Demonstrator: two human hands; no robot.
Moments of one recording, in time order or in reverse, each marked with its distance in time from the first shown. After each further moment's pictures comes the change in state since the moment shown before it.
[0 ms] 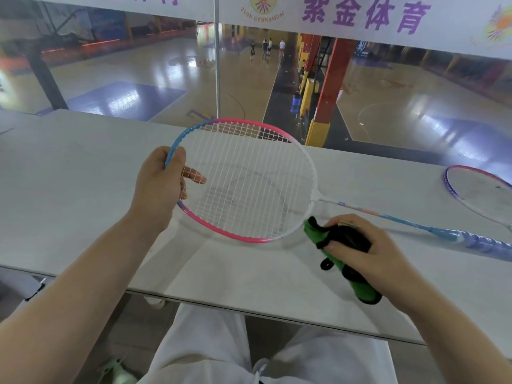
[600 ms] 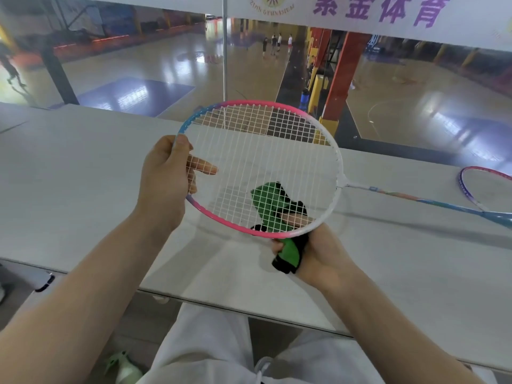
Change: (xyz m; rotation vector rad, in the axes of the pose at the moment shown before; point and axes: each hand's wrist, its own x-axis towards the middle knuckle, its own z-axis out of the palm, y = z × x) left_hand -0.015 0.025 0.009 -0.177 0.053 -0.067; right_hand 0.050 -0.001 0.078 1.021 -0.172 0.566
